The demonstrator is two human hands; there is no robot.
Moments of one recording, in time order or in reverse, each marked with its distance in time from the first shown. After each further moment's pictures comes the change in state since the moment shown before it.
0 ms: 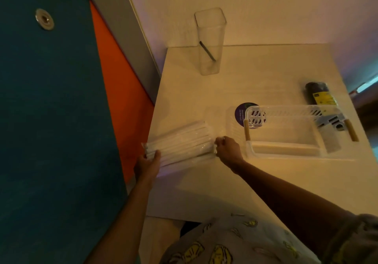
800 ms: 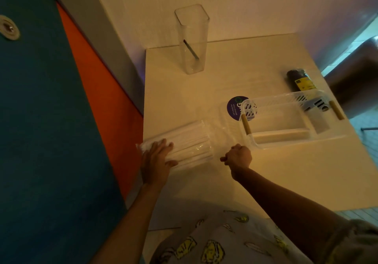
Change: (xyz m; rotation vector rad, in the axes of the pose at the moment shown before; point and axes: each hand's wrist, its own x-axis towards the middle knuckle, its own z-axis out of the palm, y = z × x) left_hand 0.042 0.009 0.009 0.607 -0.178 0.913; right_hand -0.022 0.012 0.027 0.402 0.514 0.392
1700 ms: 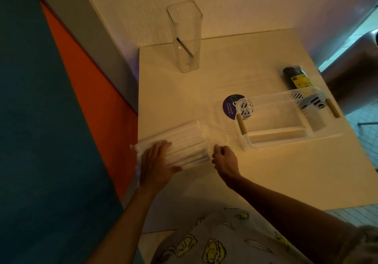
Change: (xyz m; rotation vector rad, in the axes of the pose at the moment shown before) left_hand -0.006 0.018 -0.007 0.013 0.009 0.136; right_hand -0.014 0.014 0.000 -0.106 -0.301 -0.218
